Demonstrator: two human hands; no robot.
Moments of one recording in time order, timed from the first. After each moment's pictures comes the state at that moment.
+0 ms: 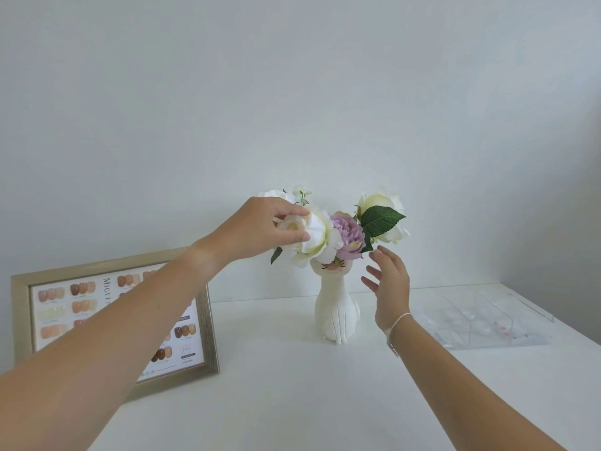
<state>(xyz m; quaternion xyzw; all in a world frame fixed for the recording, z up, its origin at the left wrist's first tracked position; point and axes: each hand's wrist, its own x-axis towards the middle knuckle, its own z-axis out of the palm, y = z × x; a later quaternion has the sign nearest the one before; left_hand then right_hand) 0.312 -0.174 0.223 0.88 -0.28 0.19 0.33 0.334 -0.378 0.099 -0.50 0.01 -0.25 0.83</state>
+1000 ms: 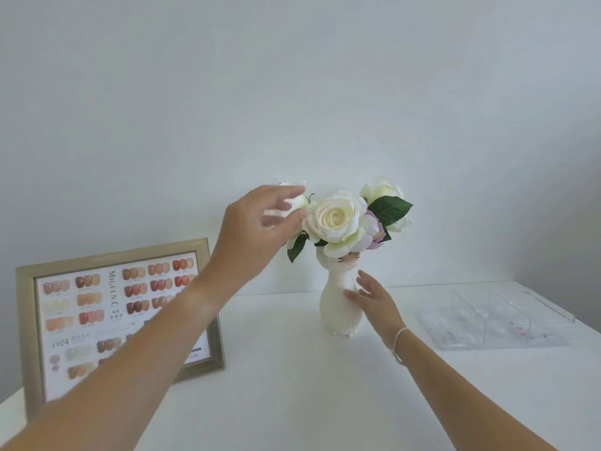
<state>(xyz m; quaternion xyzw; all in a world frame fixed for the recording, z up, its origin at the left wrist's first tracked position) 0.273 -0.177 0.198 0.75 -0.30 0.37 0.46 0.370 -0.380 0.038 -0.71 -0.05 -0.11 0.69</state>
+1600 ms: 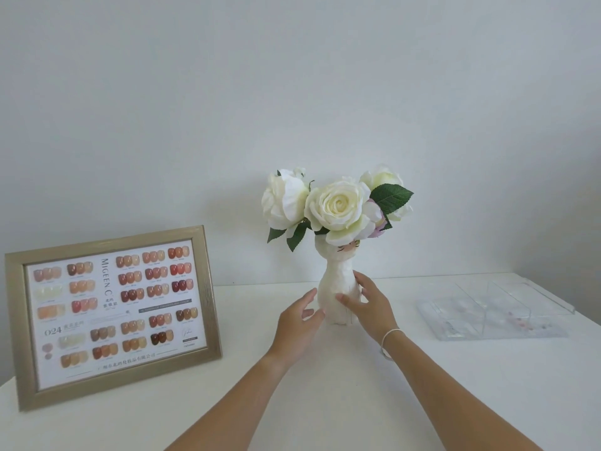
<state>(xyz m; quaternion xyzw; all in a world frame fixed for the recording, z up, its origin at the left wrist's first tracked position) 0.336 -0.214 0.025 0.82 -0.09 0.06 0.57 0.374 -0.371 0.015 -0.78 -0.04 -0.14 0.61</state>
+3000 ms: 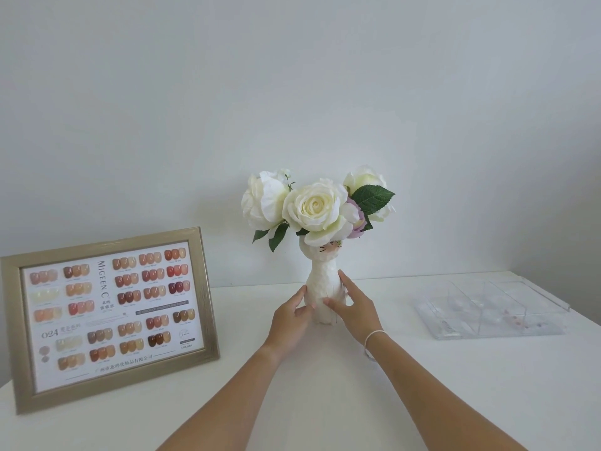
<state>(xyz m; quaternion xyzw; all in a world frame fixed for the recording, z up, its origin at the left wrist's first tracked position) 0.362 -0.206 0.016 0.81 -0.07 0.04 0.57 0.374 -0.354 0.012 -0.78 -0.06 -0.12 0.61</state>
